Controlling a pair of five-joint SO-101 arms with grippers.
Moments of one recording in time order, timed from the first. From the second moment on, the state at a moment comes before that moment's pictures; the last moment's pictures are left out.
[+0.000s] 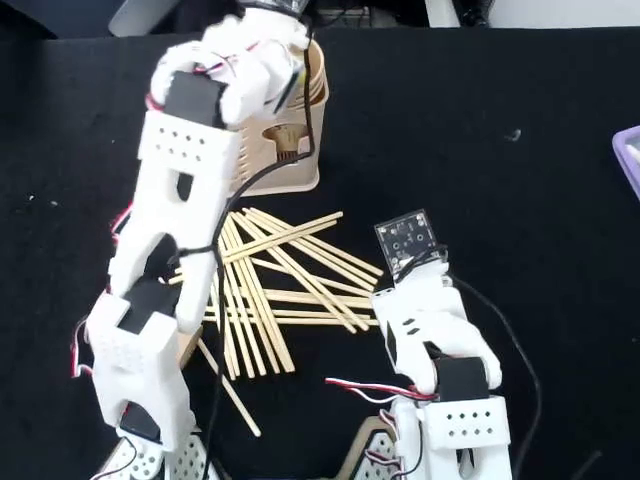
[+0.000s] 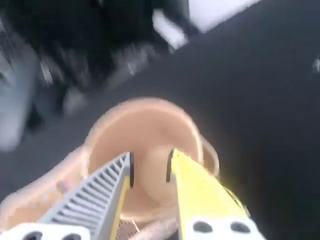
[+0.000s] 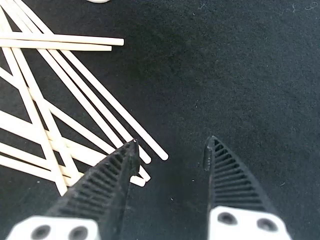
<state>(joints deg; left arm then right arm) 12.4 18.8 -52.0 73.9 -17.5 -3.5 -84.5 82.9 56.7 16.4</state>
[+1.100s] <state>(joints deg) 12.8 18.2 -51.9 69.8 -13.7 -3.5 -84.5 82.9 56.7 16.4</state>
